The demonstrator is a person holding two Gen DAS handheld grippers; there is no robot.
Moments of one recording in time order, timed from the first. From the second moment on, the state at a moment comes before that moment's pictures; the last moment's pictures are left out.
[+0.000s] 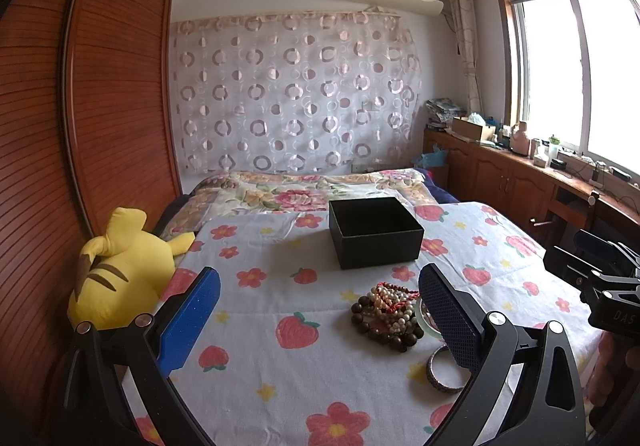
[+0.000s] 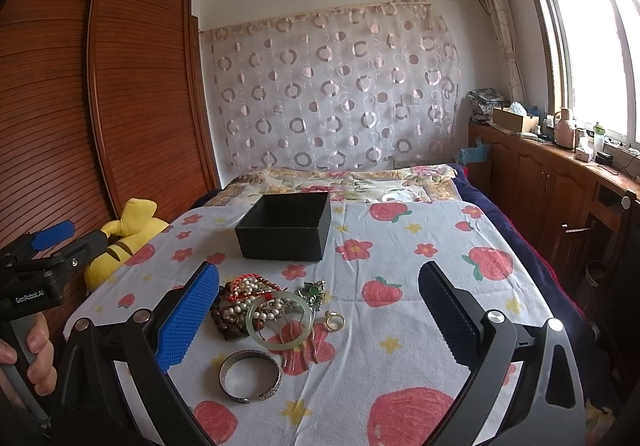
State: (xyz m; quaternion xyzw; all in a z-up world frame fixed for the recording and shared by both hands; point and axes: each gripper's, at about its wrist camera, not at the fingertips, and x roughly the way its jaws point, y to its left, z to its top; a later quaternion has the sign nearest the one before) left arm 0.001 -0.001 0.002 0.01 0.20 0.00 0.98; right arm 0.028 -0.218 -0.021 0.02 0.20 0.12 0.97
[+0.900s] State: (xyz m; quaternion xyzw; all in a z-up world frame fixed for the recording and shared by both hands) left arm 0.003 -0.004 -0.006 0.01 0.22 -0.01 0.98; right arm 0.026 -0.218 -0.029 0.02 0.21 0.13 0.97
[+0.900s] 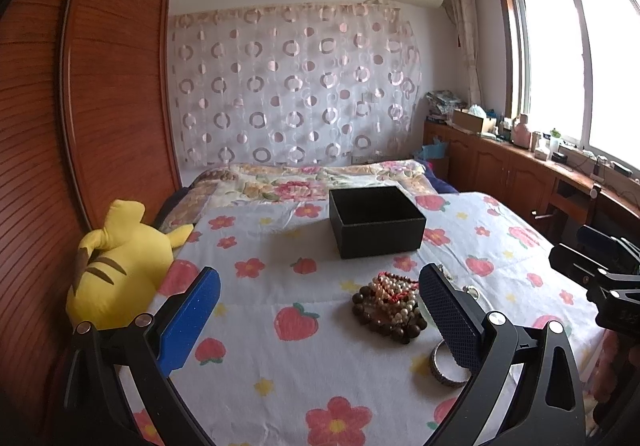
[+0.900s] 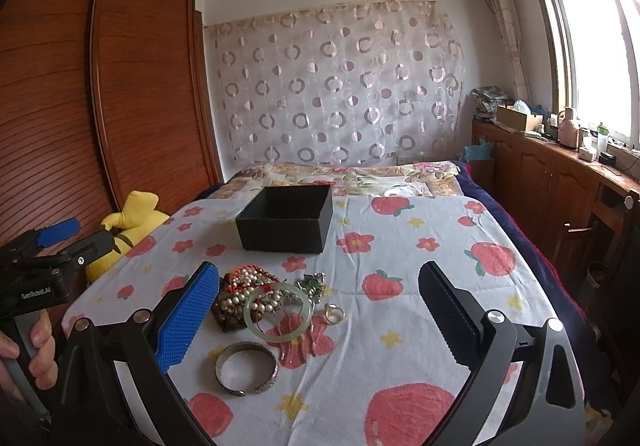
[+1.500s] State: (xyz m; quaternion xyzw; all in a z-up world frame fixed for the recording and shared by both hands) left arm 0.043 -0.023 -0.069 0.00 0.32 -0.11 0.94; right arm 0.041 -0.245 -0.069 0.00 0.25 0.13 0.96
